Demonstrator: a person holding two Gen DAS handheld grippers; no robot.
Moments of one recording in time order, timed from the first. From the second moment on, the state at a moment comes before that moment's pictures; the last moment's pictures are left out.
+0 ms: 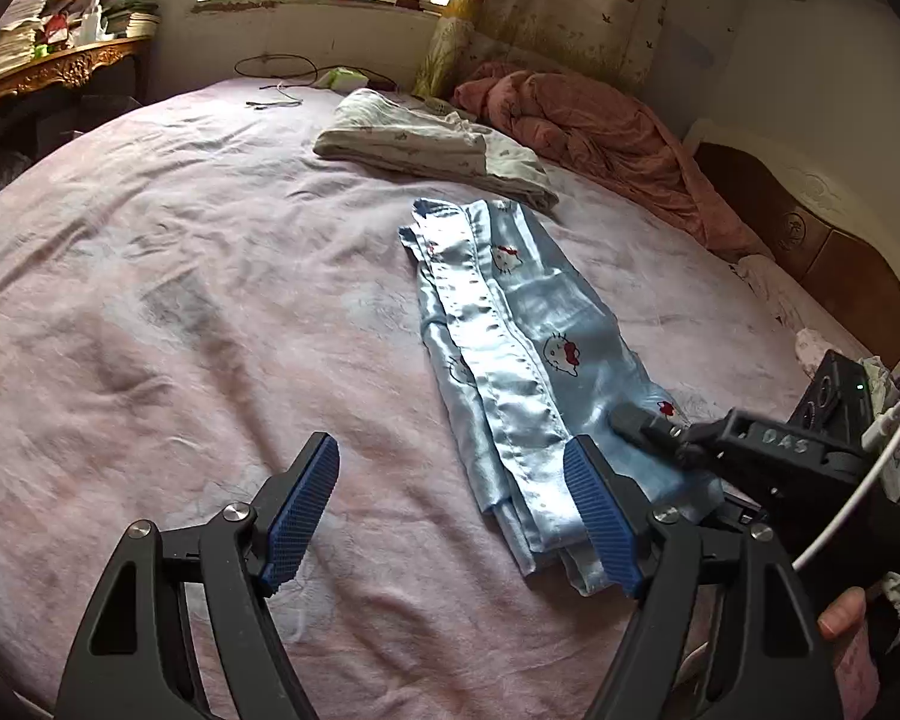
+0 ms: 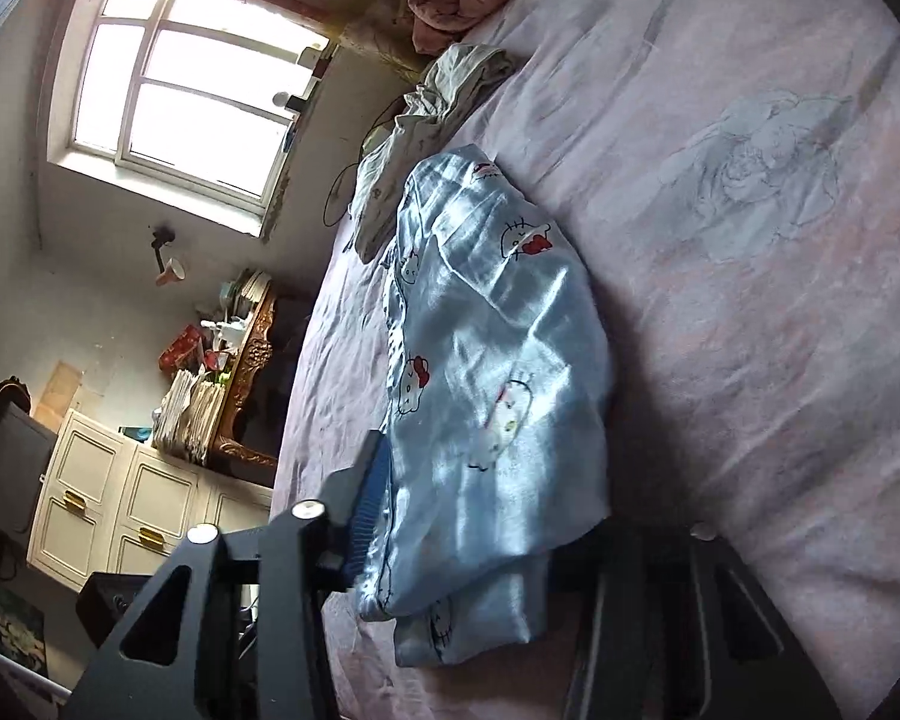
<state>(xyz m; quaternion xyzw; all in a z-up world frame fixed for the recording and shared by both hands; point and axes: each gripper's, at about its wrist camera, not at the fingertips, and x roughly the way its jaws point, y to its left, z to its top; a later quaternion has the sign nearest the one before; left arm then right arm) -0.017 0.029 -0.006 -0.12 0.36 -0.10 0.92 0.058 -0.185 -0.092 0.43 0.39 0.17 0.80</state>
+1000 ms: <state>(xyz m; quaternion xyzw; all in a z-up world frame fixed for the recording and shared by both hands) 0.130 -0.051 0.015 -0.09 0.45 -0.30 0.84 0.088 -0.369 -0.037 0.29 0.41 0.03 0.86</state>
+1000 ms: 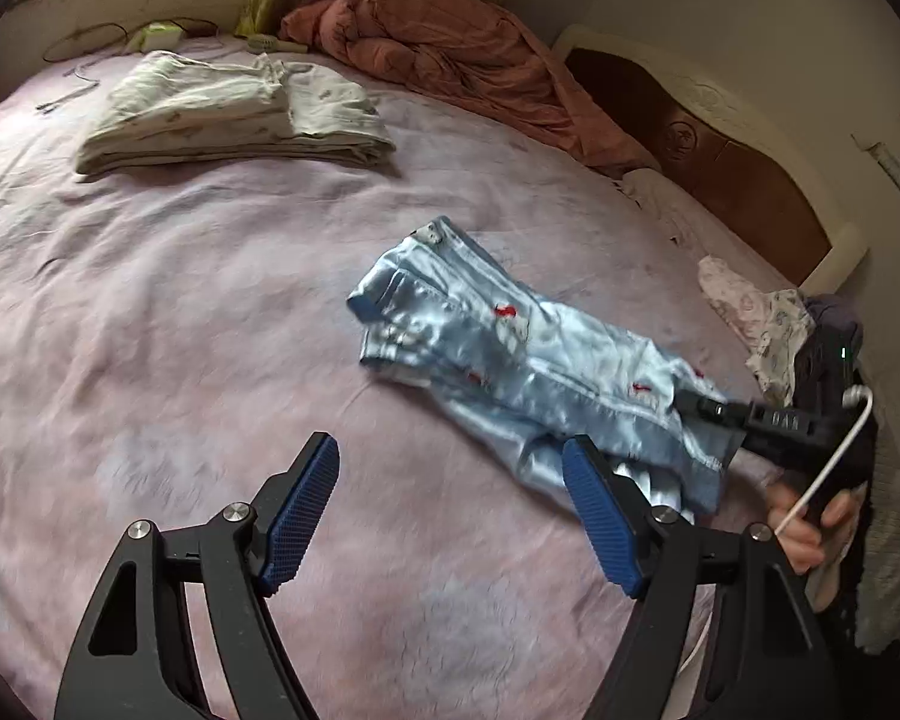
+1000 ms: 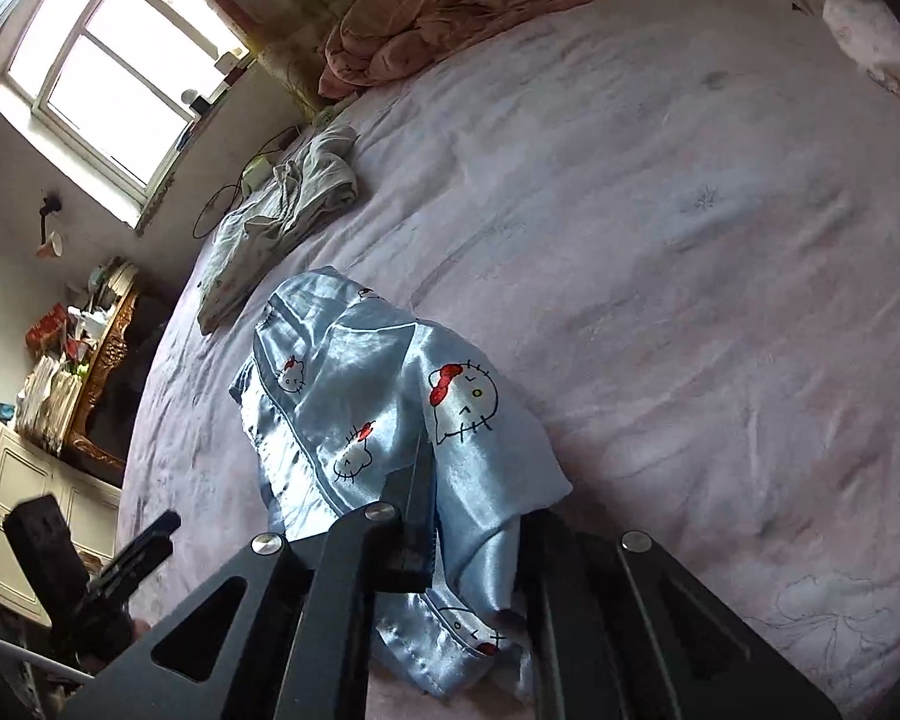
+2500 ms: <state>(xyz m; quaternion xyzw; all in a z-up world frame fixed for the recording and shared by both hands) 0.130 -0.034 -0.025 -0.39 0.36 -0.17 0.83 0.096 -0.318 -0.048 0.27 0.40 0.13 0.87</state>
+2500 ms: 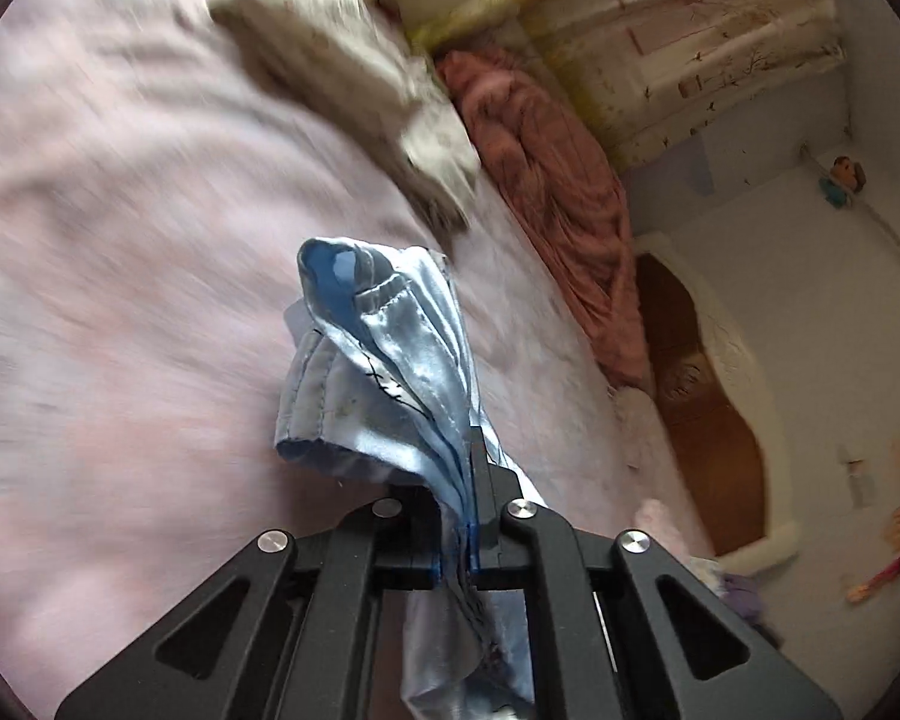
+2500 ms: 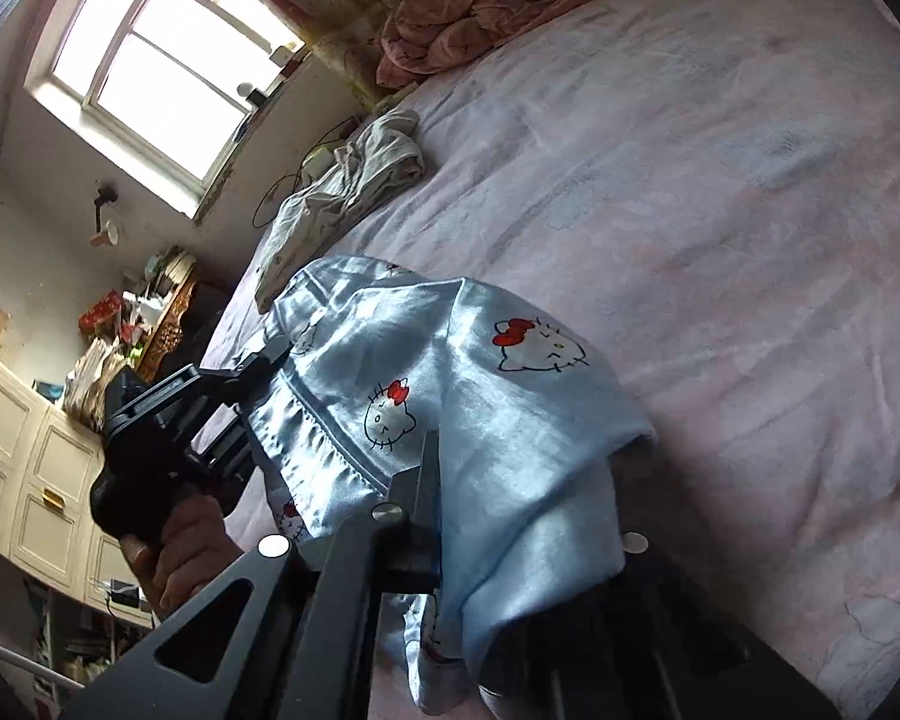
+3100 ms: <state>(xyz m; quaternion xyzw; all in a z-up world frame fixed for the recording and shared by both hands) 0.016 0.052 -0.040 -0.21 0.40 -0.07 0.89 0.149 -0.246 -0.061 0.19 0.48 0.21 0.83</state>
